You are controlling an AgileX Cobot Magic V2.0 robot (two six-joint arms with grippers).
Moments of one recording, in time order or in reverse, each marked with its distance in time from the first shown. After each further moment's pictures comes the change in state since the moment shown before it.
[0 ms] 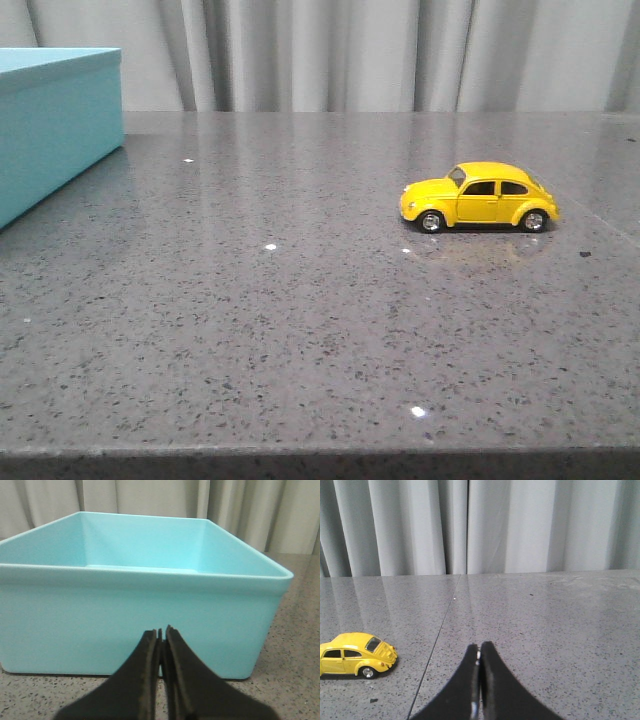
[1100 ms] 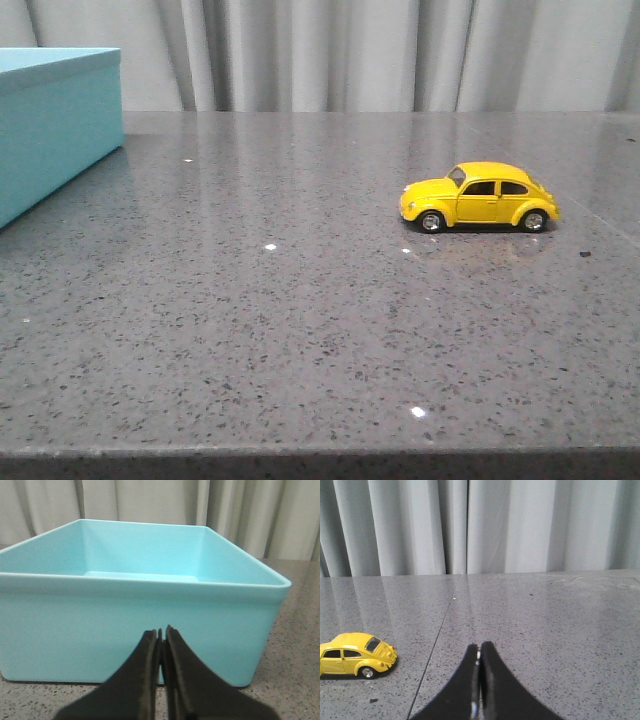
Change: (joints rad) left arm 0.000 0.000 0.000 0.000 -0.023 0.000; right arm 0.000 0.000 0.000 0.000 0.000 0.000
